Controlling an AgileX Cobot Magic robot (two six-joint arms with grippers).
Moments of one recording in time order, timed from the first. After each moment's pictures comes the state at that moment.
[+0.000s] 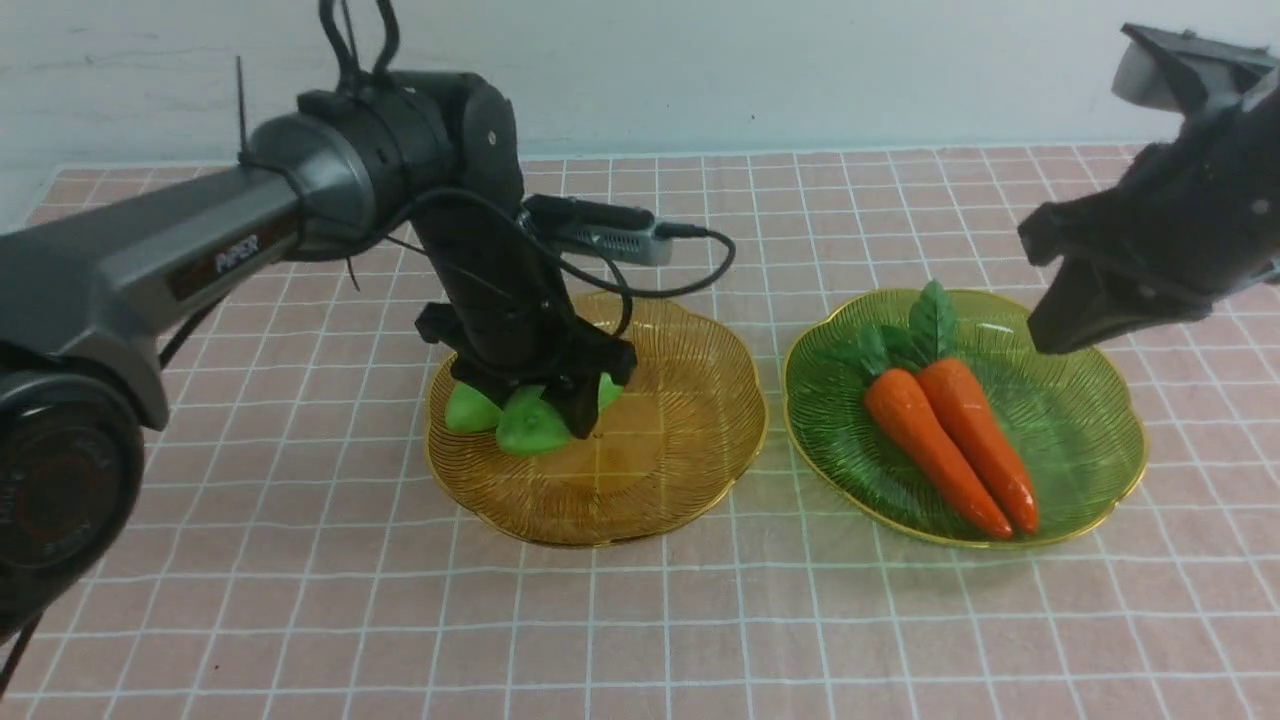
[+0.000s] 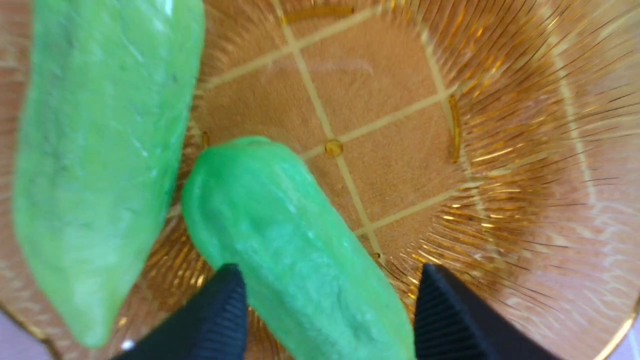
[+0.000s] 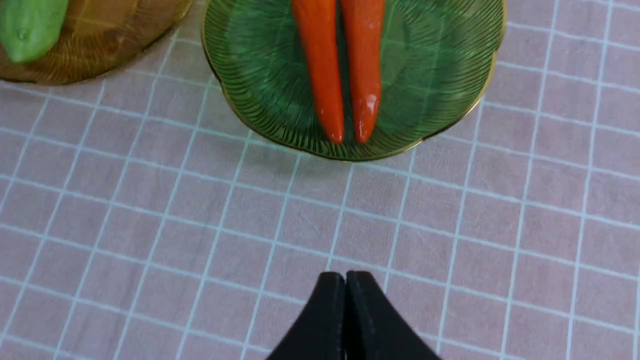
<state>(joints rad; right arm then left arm) 0.15 0.78 -0.91 0.11 1.11 -0.07 -0.37 2.15 -1.86 -0.17 1.16 0.04</state>
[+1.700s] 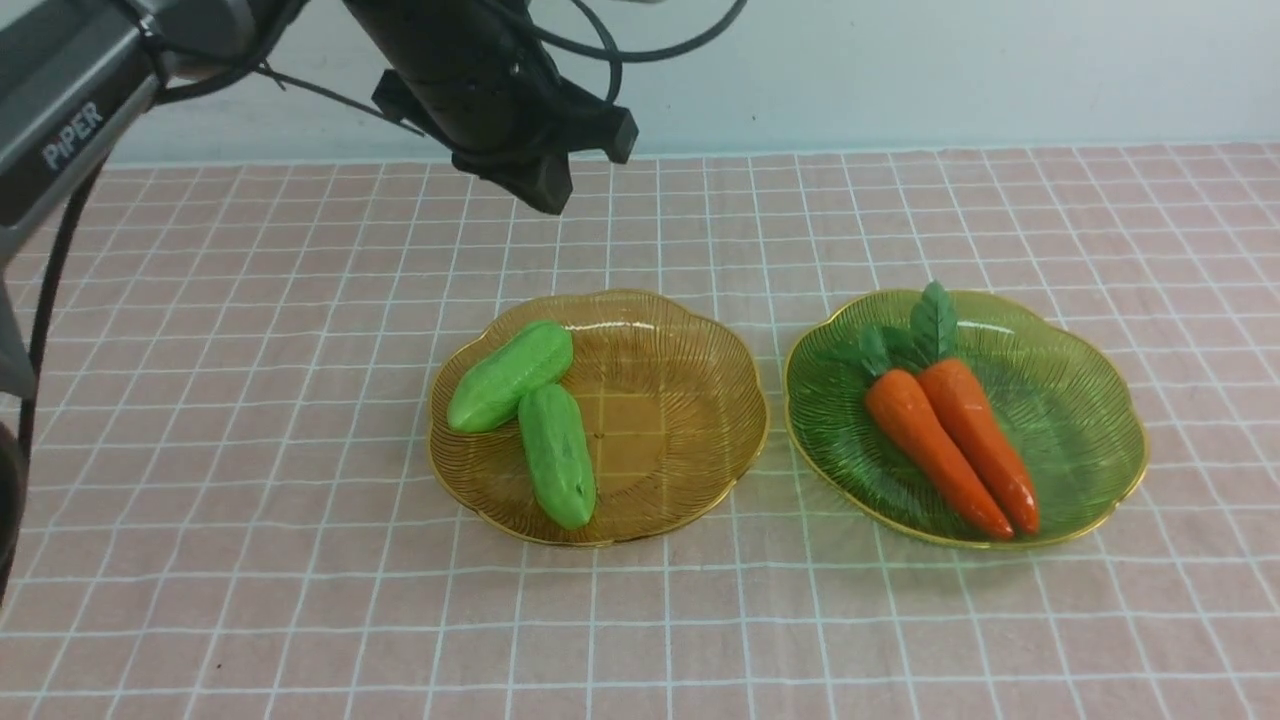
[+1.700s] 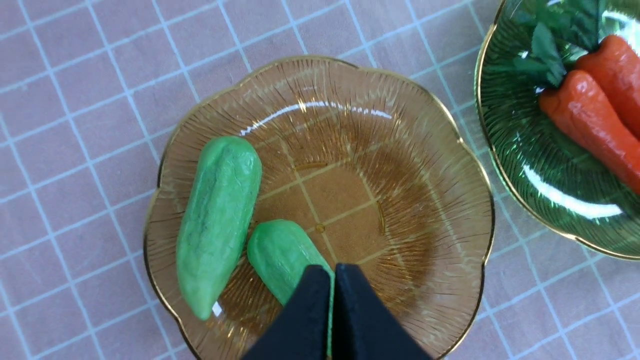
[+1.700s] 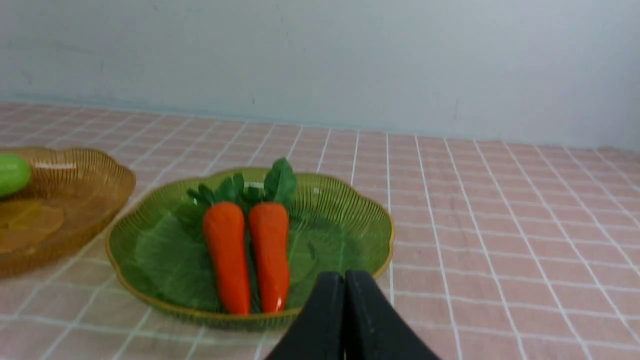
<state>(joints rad) 0.06 0.04 -0.01 0.12 0.27 -0.15 -0.37 1.91 -2.05 -0.14 1.25 0.02</state>
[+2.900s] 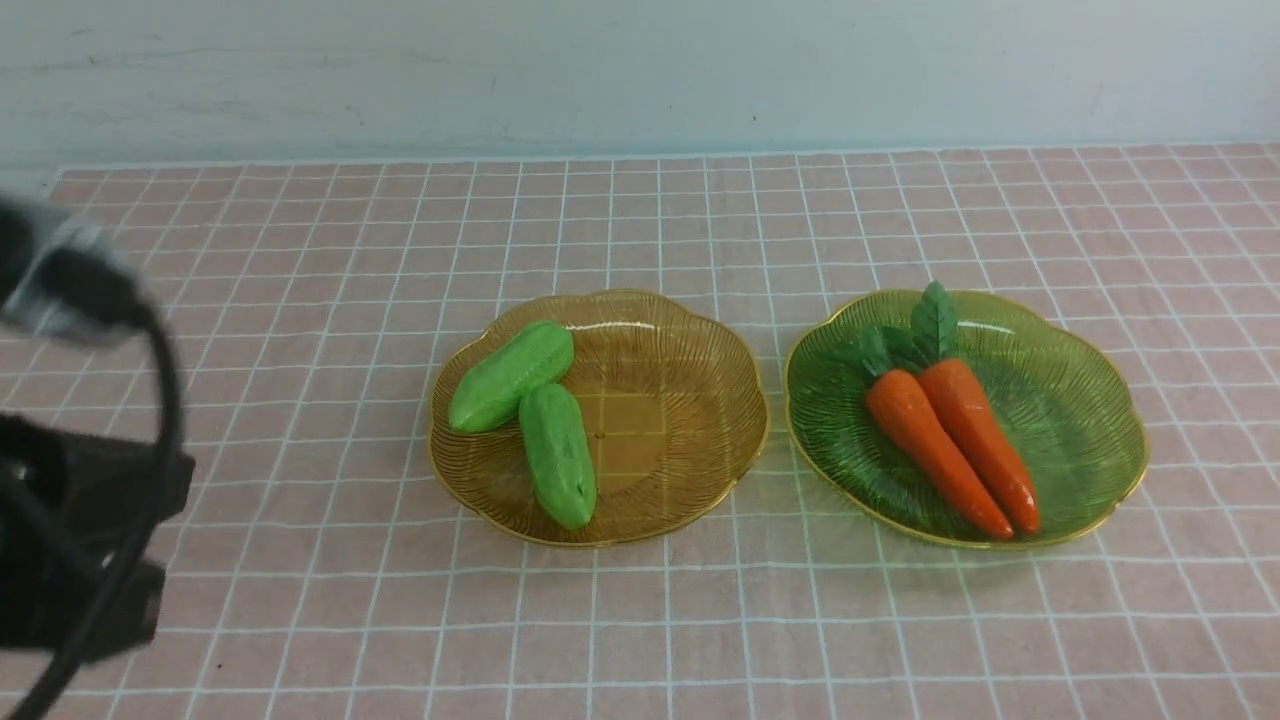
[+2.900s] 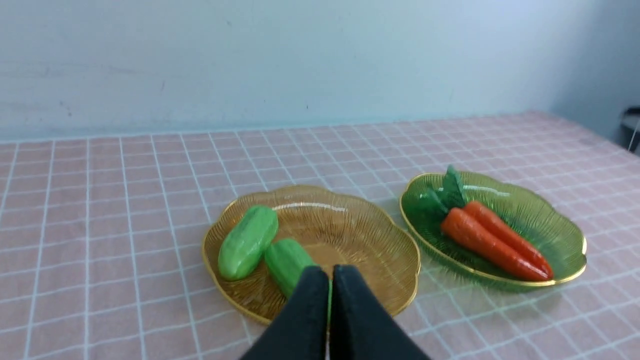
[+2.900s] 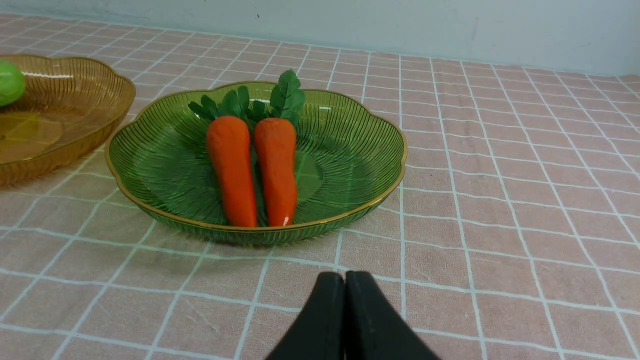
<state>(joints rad) 0.06 -0.01 0.03 0.11 0.39 -0.15 -0.37 0.18 -0.45 -0.16 0.48 -0.05</state>
